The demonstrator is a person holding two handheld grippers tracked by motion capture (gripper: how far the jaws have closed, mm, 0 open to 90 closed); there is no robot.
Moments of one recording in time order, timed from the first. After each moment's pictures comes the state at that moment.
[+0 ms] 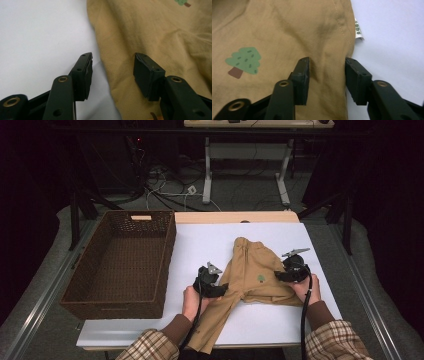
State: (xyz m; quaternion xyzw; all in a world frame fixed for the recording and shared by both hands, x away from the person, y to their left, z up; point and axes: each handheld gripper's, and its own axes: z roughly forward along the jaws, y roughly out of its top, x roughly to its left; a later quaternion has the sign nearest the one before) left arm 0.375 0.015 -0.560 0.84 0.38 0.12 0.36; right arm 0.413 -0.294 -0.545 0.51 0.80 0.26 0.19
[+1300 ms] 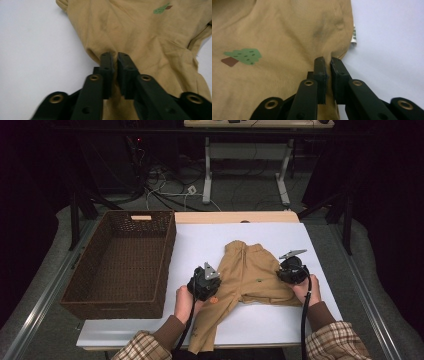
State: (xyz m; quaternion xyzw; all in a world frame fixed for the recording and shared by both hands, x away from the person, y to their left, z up) left arm 0.357 0.032 -0.531 0.85 0.34 0.16 0.37; right arm 0.405 -0.286 -0.541 0.48 0.82 0.24 0.20
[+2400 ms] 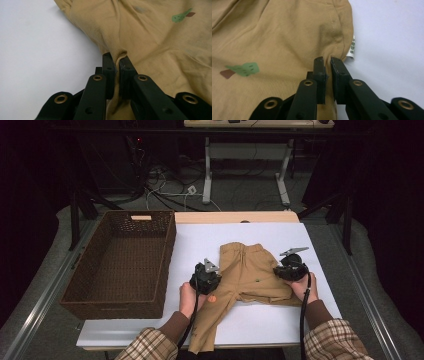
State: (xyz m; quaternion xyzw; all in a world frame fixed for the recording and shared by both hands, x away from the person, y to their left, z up) left arm 0.379 0.029 -0.545 0.84 0.37 0.16 0.37; right arm 0.417 -0.289 -0.544 0.49 0.80 0.29 0.18
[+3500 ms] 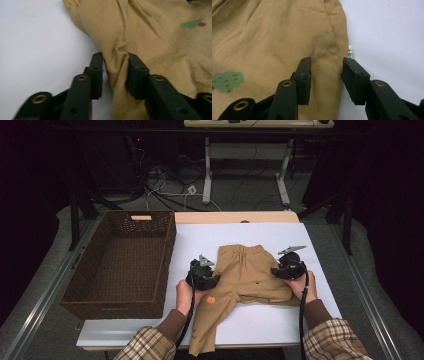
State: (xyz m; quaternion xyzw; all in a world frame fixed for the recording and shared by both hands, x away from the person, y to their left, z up) left arm 0.391 0.037 -0.548 0.83 0.40 0.11 0.37; right arm 0.422 -0.285 -0.543 0.49 0.80 0.27 0.20
